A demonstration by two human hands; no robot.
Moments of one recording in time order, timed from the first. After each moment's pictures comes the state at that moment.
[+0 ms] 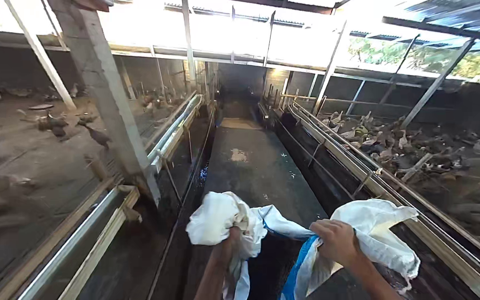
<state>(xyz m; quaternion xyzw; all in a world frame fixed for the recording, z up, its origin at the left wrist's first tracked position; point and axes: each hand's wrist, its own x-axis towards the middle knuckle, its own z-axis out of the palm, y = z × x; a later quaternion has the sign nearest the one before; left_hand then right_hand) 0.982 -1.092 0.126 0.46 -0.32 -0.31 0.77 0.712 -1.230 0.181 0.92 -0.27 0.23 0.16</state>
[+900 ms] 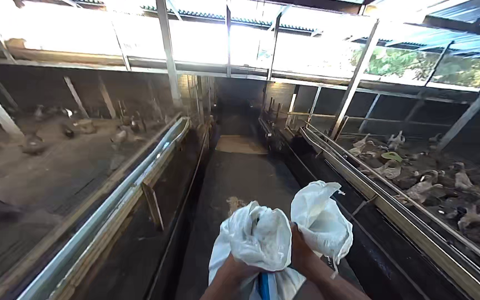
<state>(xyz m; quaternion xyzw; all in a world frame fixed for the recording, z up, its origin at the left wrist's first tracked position) 1.418 -2.012 0.145 0.54 -0.53 -0.39 0.53 1.266 -2.103 0.189 0.90 -0.17 0.39 -0.07</state>
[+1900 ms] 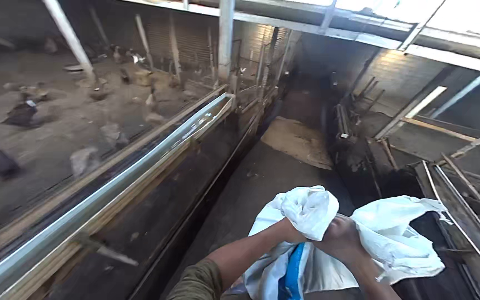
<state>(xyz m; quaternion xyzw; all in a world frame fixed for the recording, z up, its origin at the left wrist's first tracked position) 1.850 -2.944 0.126 0.55 -0.56 -0.42 0.45 1.715 -3.058 0.125 0.93 -0.08 0.34 0.06</state>
